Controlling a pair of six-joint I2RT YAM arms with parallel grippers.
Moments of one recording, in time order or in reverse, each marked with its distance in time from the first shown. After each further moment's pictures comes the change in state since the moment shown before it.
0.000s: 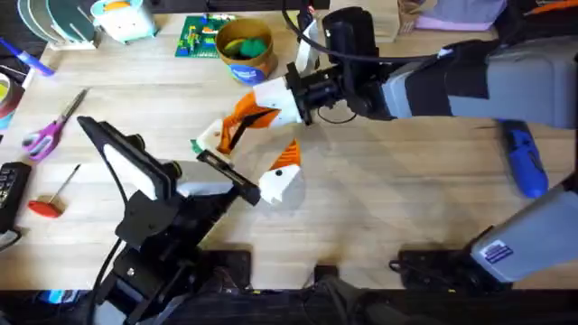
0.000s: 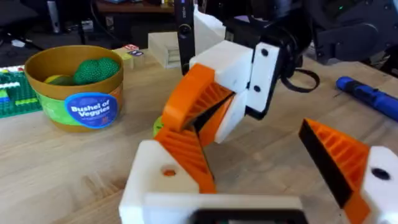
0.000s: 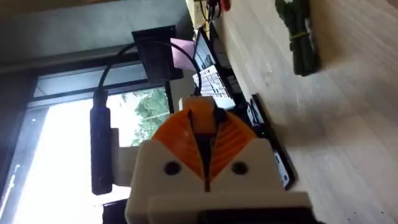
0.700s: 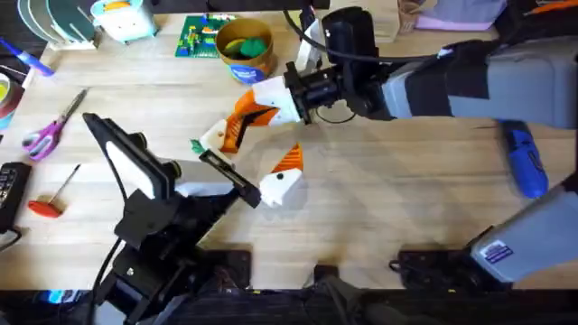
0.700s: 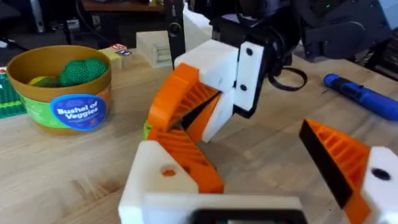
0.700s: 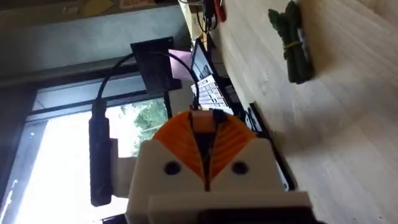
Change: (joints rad) left arm 0.009 0.000 0.000 -0.003 0.069 -0.006; right arm -0.002 0.000 0.000 0.001 0.053 0.012
